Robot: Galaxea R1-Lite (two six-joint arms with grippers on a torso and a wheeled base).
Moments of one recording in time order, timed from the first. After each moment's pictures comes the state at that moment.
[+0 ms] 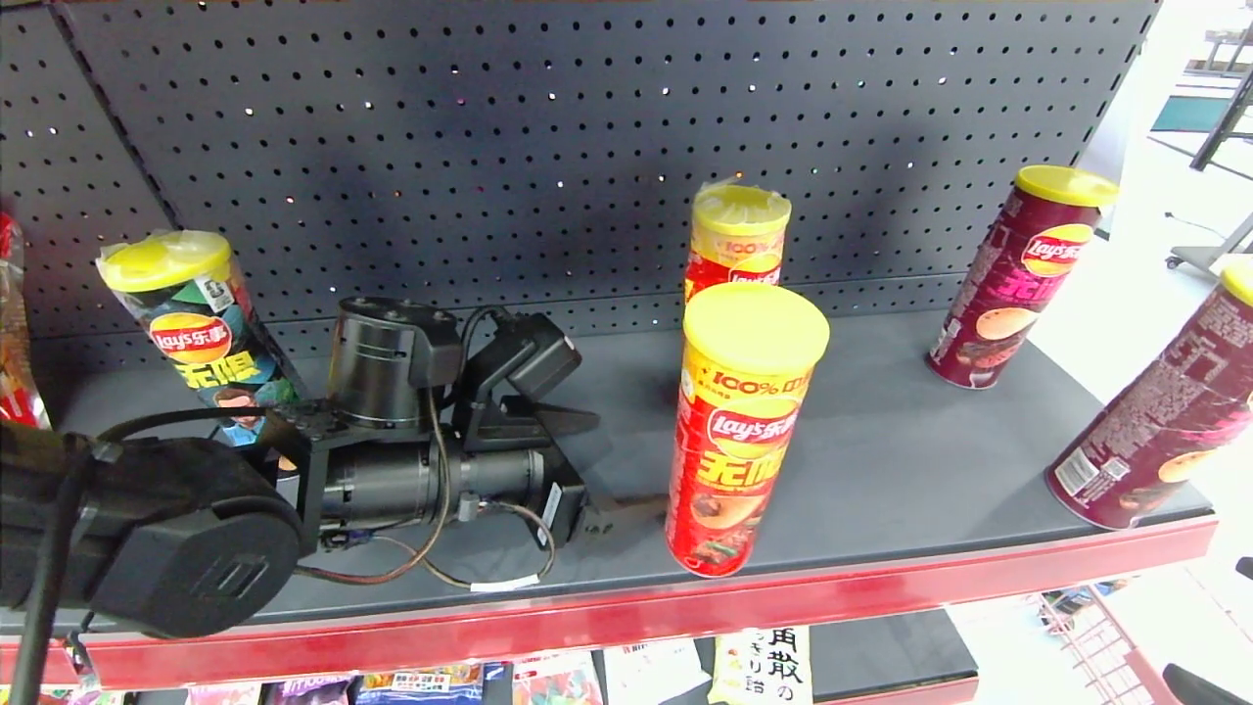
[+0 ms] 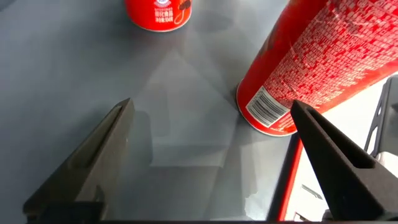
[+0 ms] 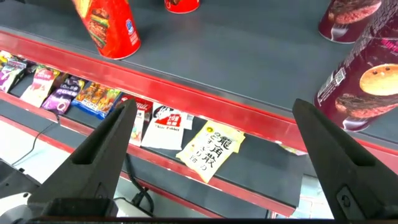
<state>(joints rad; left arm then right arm) -0.60 1.76 -0.81 -0.54 -0.41 0.14 0.37 0.56 -0.32 -0.07 0.09 -0.07</state>
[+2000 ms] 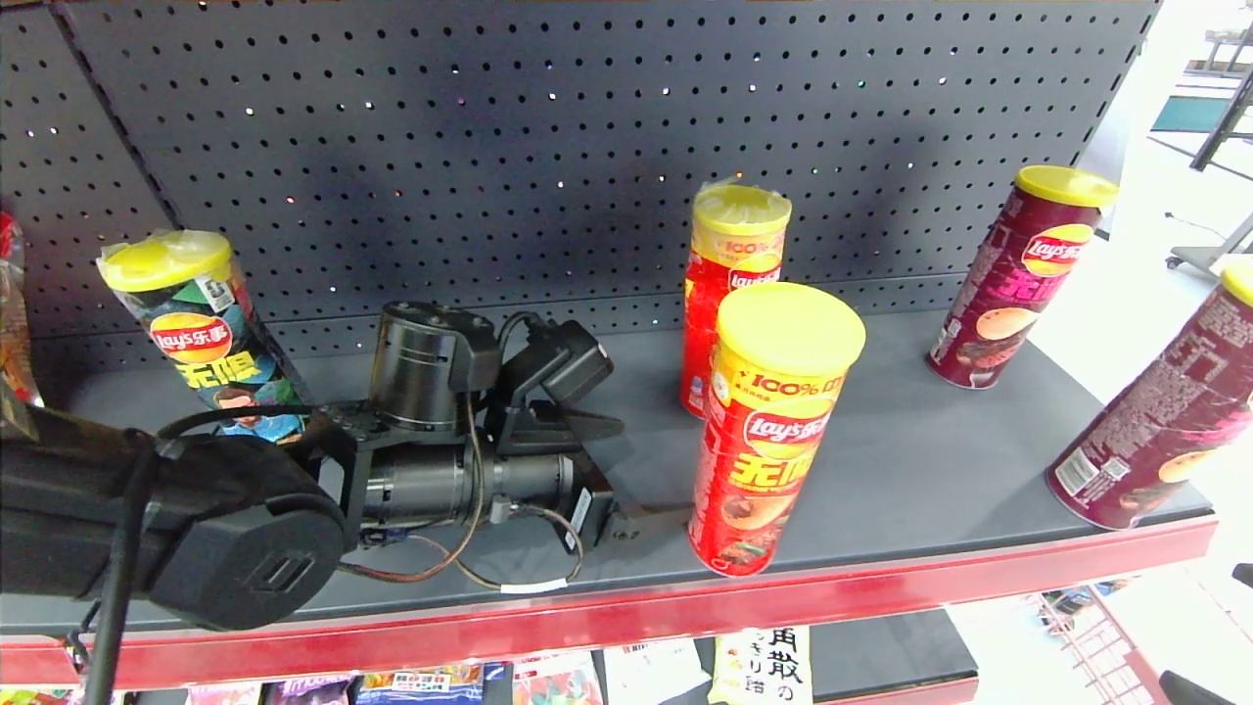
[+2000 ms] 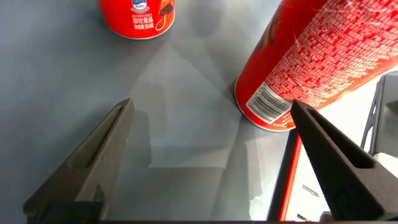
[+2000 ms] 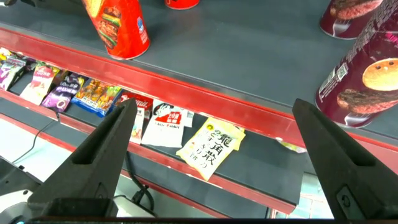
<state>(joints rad) -0.64 1.81 -0.85 -0.54 -0.41 0.14 0.37 0.56 -0.31 -0.06 0.10 -0.07</state>
